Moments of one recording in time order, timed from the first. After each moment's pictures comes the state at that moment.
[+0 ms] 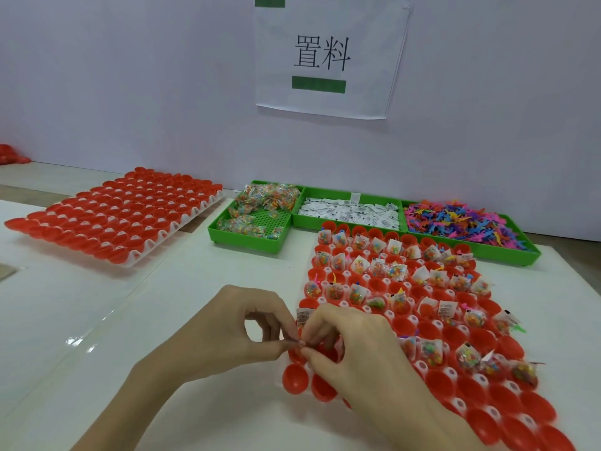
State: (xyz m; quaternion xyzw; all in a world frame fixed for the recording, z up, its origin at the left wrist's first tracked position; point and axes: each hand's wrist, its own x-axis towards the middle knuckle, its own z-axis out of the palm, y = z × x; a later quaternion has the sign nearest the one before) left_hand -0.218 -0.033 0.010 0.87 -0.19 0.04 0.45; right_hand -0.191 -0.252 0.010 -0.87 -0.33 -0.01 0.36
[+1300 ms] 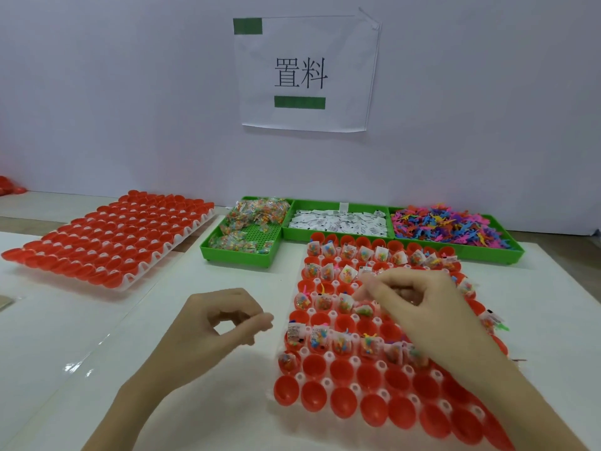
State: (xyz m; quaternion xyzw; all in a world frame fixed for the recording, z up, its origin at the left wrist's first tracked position) left_hand -0.217 -0.024 0.005 0.85 -0.12 0.16 0.48; right_hand -0.155 -0.314 0.047 -0.81 -0.22 -0.03 0.54
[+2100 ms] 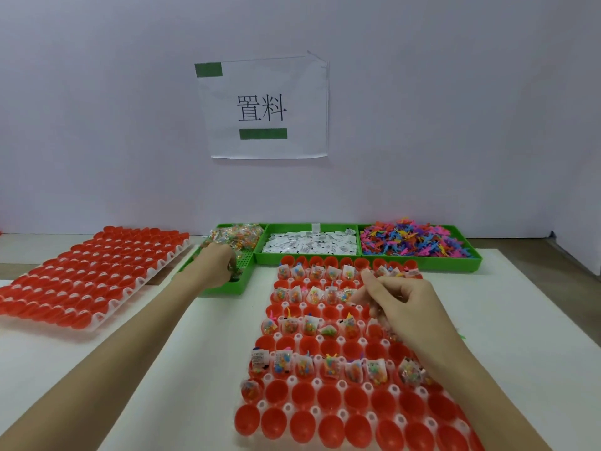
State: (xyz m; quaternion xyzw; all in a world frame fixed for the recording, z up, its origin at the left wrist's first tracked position) left_hand -0.020 0.013 0.021 1.00 0.02 0.07 -0.01; right_hand -0.123 -0.349 0.038 -0.76 -0.14 -0.03 0.64
